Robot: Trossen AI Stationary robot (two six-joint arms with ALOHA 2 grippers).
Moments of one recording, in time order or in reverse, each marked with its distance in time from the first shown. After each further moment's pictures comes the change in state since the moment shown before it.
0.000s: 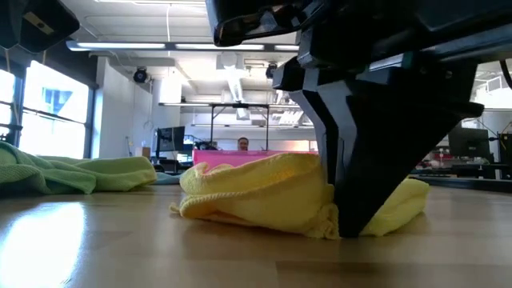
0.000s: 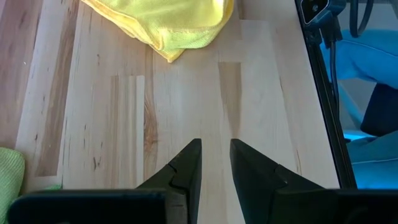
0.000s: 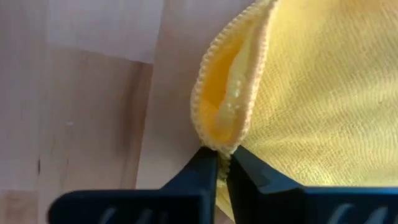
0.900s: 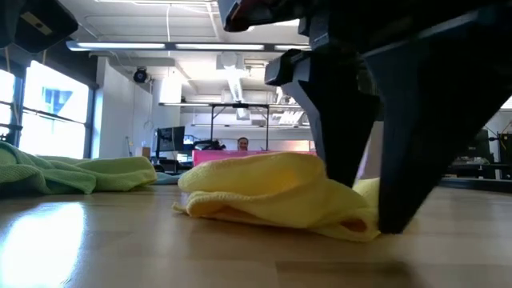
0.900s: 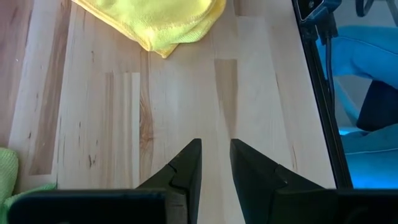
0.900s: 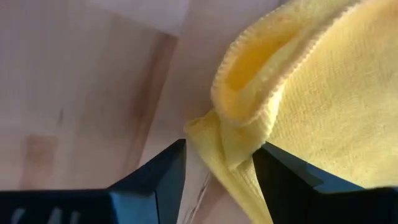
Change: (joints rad) left arm 0.000 0.000 0.000 0.000 0.017 0.000; right arm -0.002 -0.069 -0.003 -0.033 -0.074 -0.159
